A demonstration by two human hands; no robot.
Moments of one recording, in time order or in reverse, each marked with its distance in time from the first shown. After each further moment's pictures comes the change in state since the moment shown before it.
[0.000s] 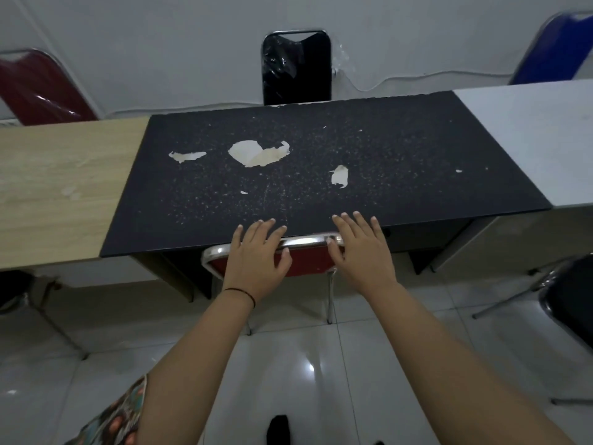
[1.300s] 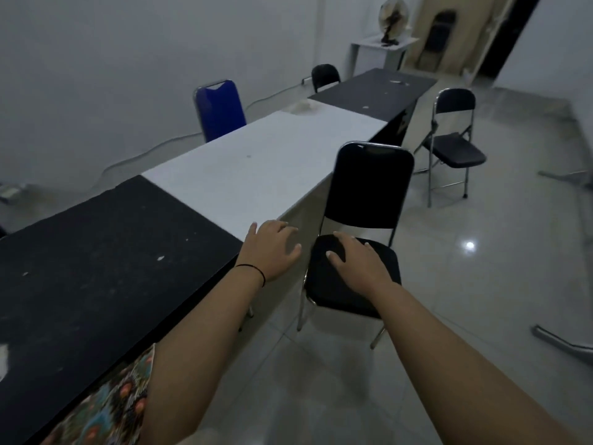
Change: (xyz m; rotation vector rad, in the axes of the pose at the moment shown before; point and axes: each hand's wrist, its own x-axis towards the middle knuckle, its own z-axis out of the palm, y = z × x) left_hand 0.164 0.604 0.061 -0.207 -0.225 0.884; right_hand -0.194 0.473 -0.211 0.198 0.157 0.888
